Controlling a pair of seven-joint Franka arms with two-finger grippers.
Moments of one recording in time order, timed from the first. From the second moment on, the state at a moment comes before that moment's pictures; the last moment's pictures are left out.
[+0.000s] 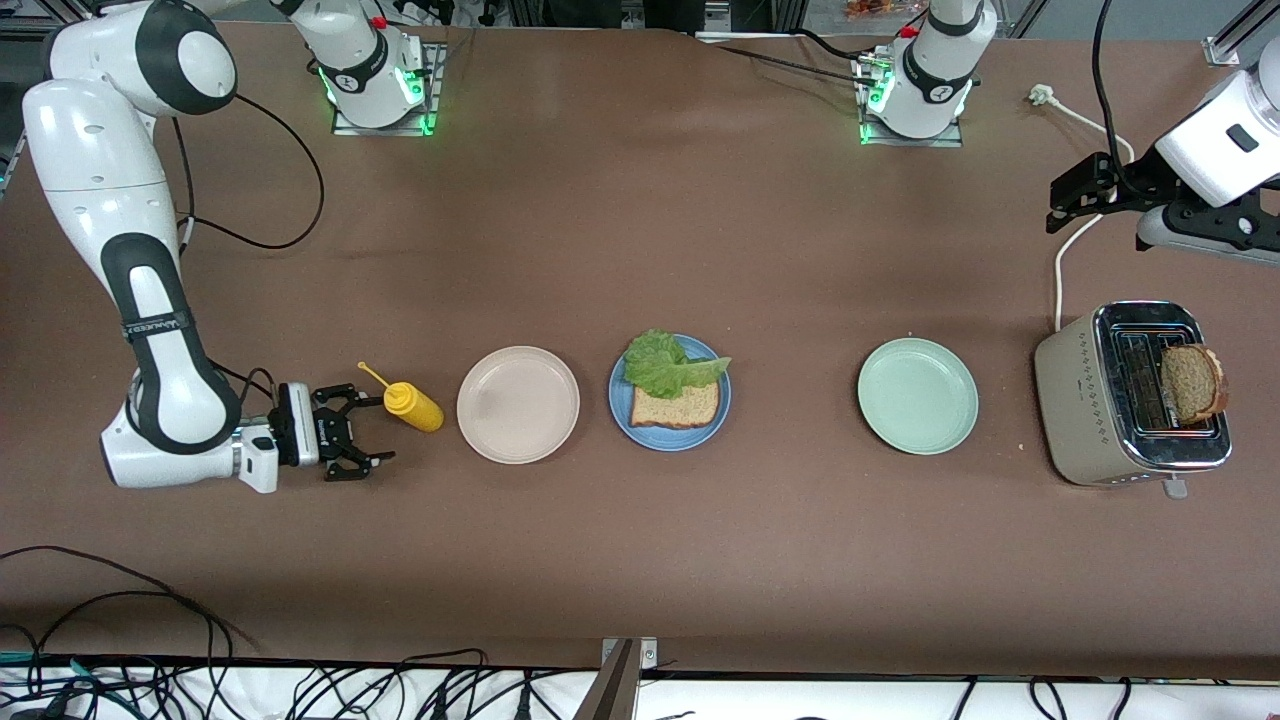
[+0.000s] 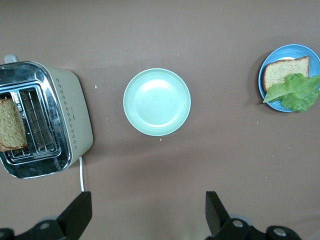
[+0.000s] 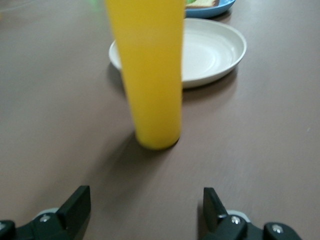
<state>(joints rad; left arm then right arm) 0.02 0.00 -0.09 -1.57 -0.03 1.51 0.10 -0.27 1.07 0.24 -1.24 0.56 1.80 -2.22</state>
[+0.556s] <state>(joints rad) 0.14 0.06 -0.07 -1.57 -0.03 1.52 0.10 -0.27 0.98 0.21 -1.21 0.52 1.77 -2.16</state>
